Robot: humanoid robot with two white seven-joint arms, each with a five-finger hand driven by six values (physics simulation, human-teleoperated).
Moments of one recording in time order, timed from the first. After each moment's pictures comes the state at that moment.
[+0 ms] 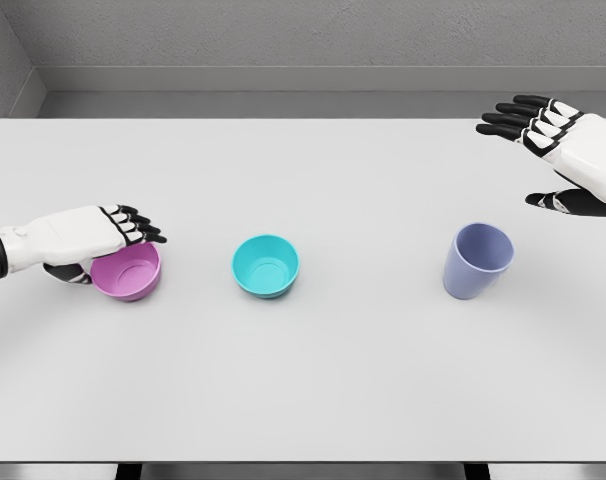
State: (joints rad) left arm -0.40 0.89 -0.48 -1.50 -0.60 -0.61 -0.44; right arm -0.22 -1.03 0.23 -1.71 0.33 -0.61 0.02
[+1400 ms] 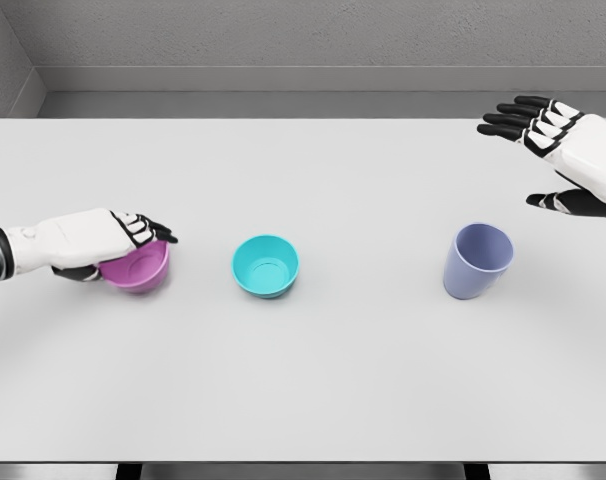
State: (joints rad) left arm -0.41 0.90 -0.49 -1.54 -0.56 -0.61 -0.47; right arm -0.22 -1.03 0.23 -1.71 0.33 -0.61 0.02
